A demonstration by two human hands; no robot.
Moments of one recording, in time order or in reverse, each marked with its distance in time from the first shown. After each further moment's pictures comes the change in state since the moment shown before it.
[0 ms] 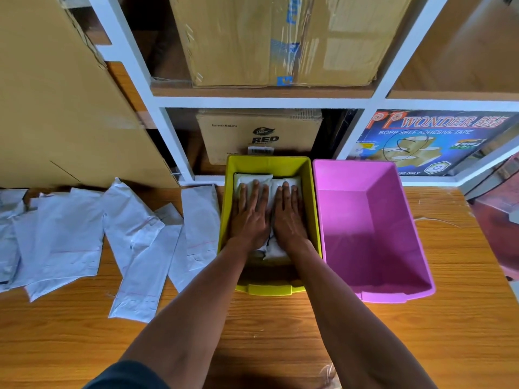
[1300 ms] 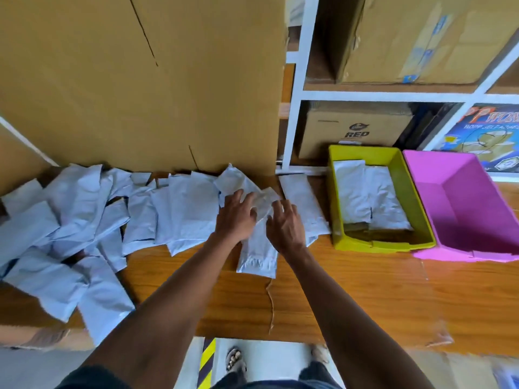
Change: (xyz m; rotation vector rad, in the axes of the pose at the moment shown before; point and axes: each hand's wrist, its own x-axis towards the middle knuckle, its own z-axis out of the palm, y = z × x) left_hand -0.190 -0.259 -0.136 -0.167 -0.053 -0.266; right_hand -0.097 -0.316 0.061 0.073 0.242 -0.082
